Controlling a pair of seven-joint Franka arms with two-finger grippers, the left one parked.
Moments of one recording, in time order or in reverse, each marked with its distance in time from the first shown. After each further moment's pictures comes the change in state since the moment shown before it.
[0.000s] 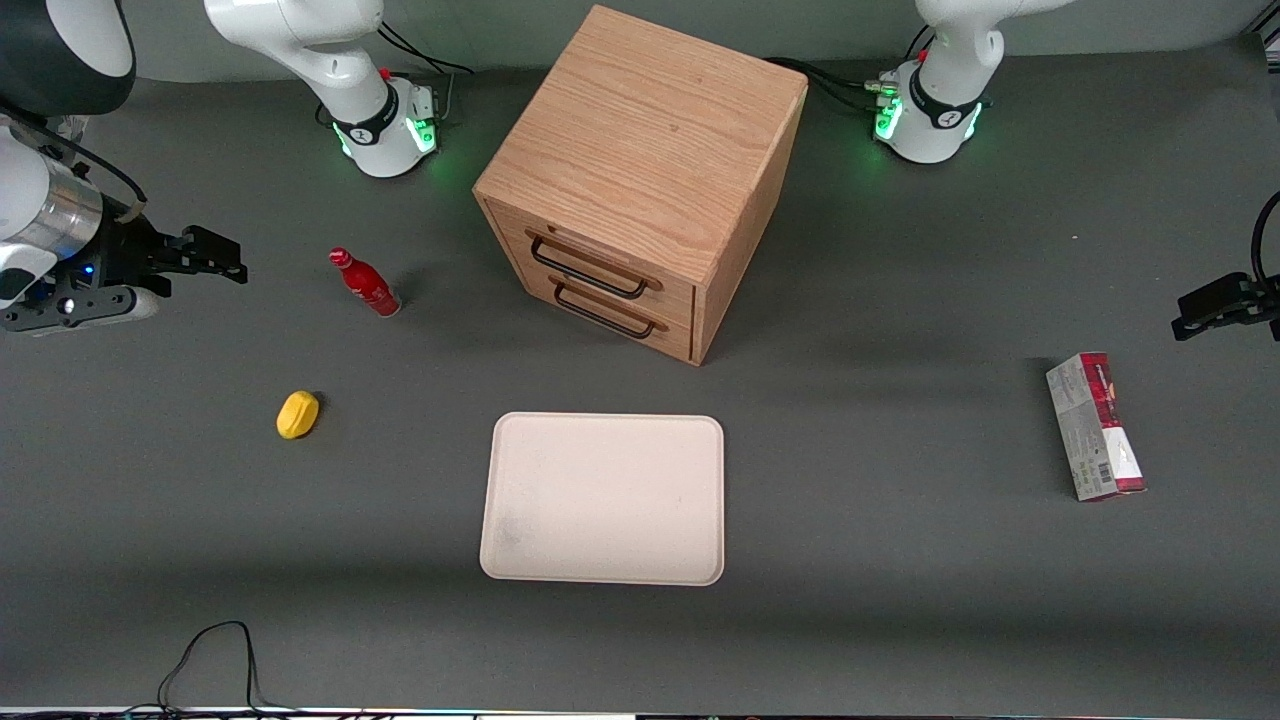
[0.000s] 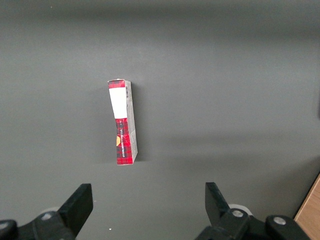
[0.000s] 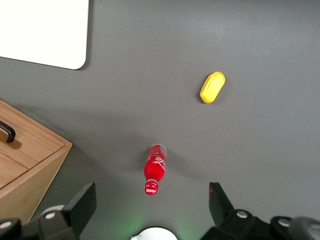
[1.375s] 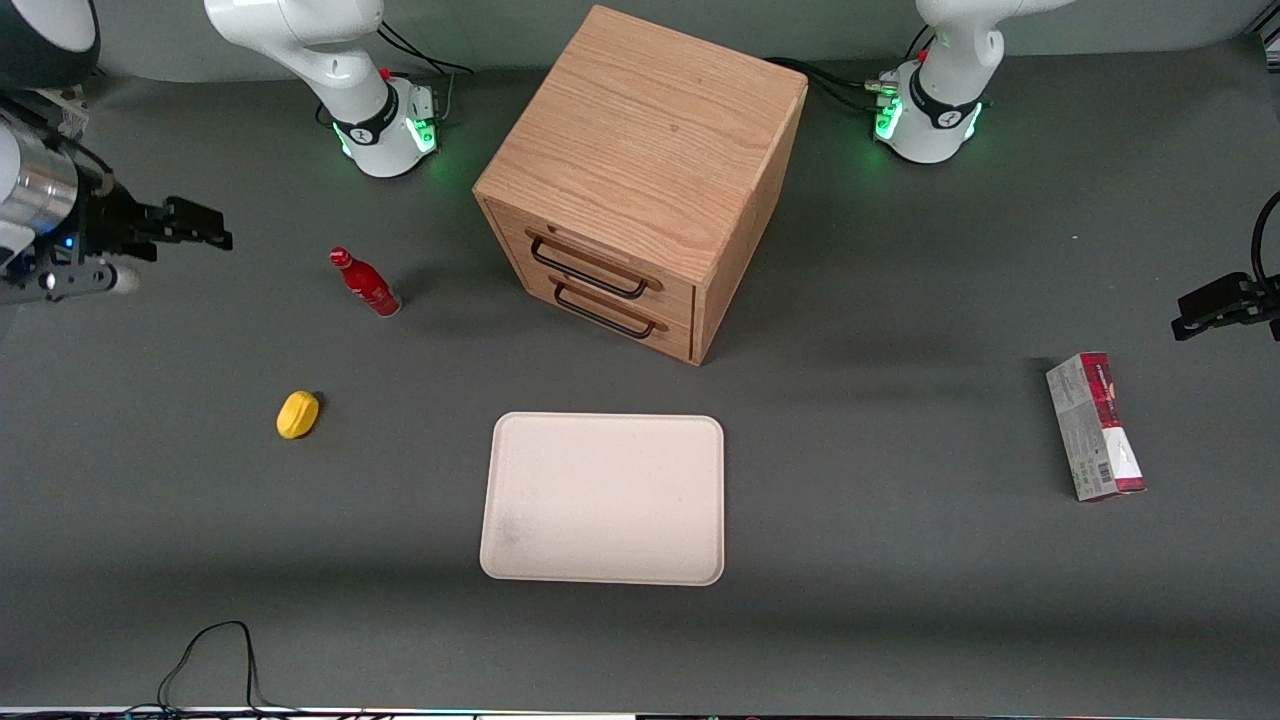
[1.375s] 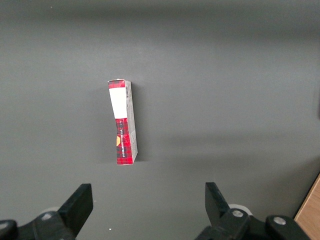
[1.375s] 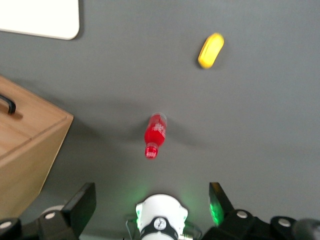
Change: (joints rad) arm 0.005 -0.115 -0.027 -0.060 0.000 -0.155 0.015
